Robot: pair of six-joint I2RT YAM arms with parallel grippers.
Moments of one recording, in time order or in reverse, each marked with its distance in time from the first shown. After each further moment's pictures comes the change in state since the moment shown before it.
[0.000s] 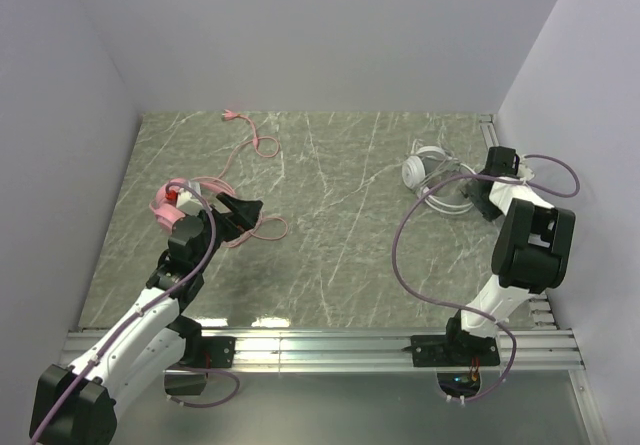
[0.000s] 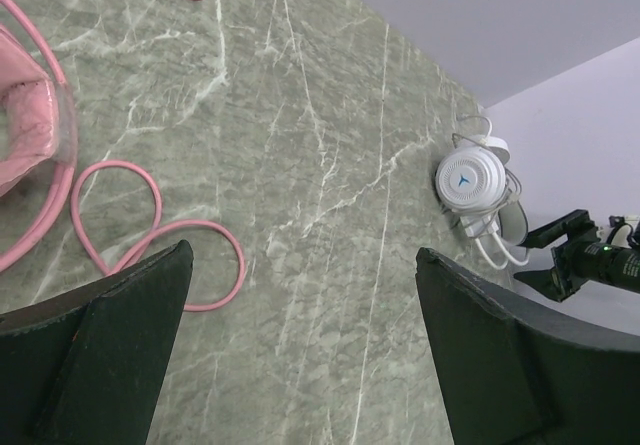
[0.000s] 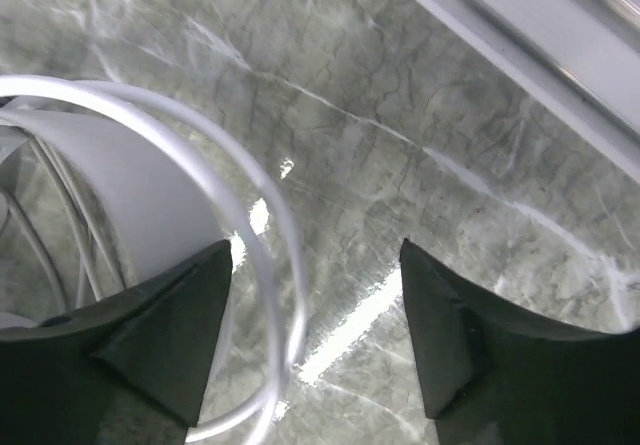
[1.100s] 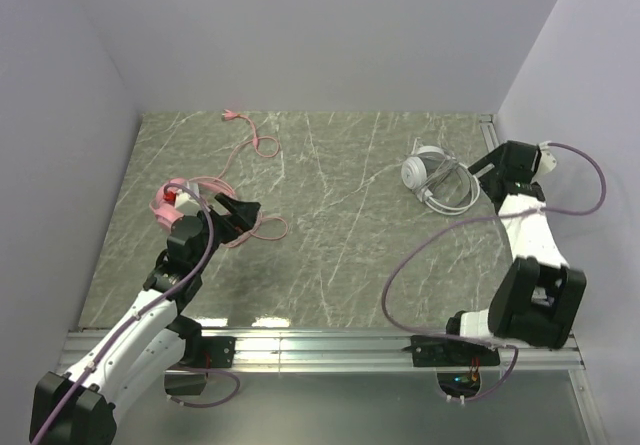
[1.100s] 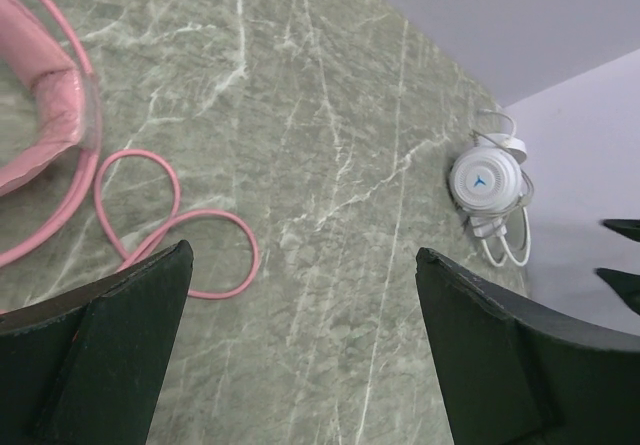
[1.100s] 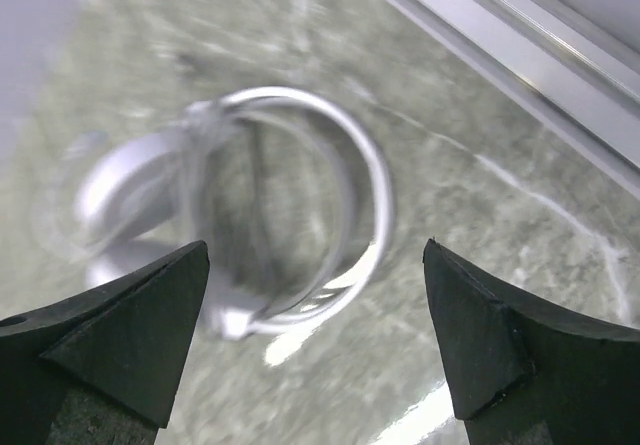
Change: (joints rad) left arm 0.000 -0.034 0.019 -0.086 -0.020 0.005; right arm -0.002 -0.325 -0.056 0.017 -0.045 0.013
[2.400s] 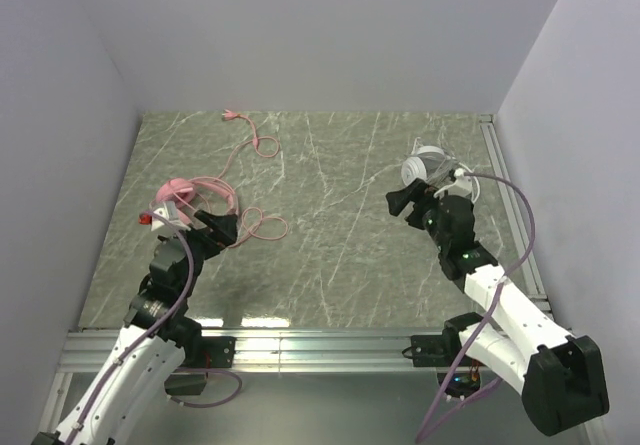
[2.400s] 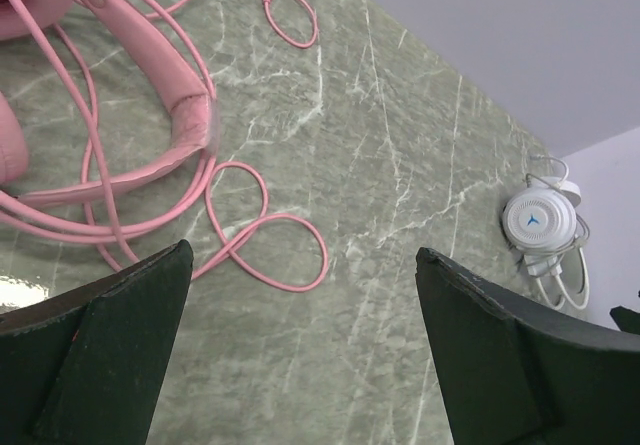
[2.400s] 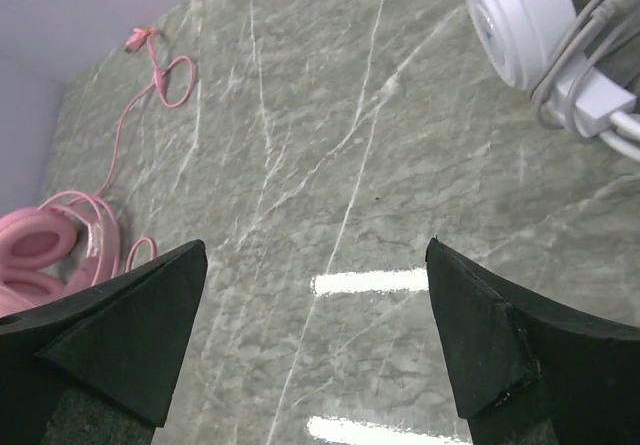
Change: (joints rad) left arm 0.000 -0.340 -0.011 -0.333 -0.193 0.058; right arm 0.564 -0.484 -0.523 0.456 -0.134 -0.007
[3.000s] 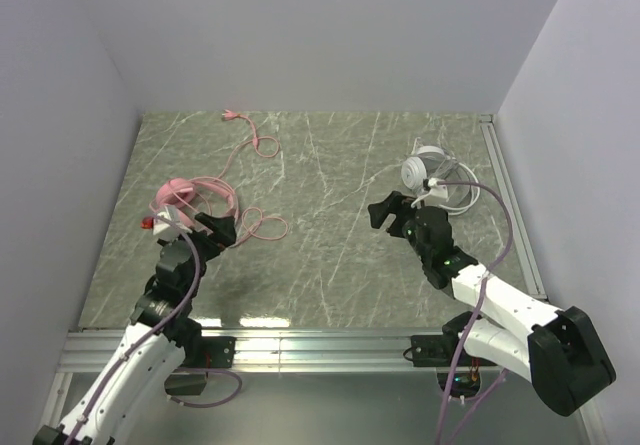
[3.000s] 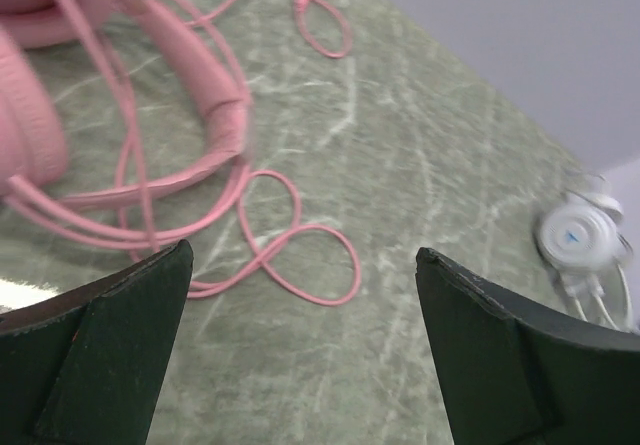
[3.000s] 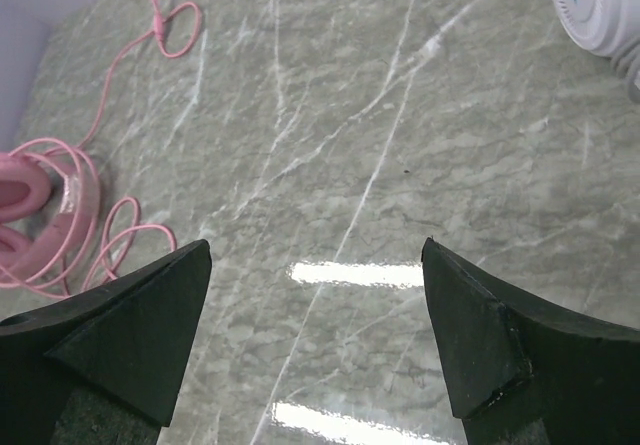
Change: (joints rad) left arm 0.000 -0.036 -0.092 0.081 -0.040 0.040; right arm 0.201 0.092 -0.102 0.210 0.131 -0.039
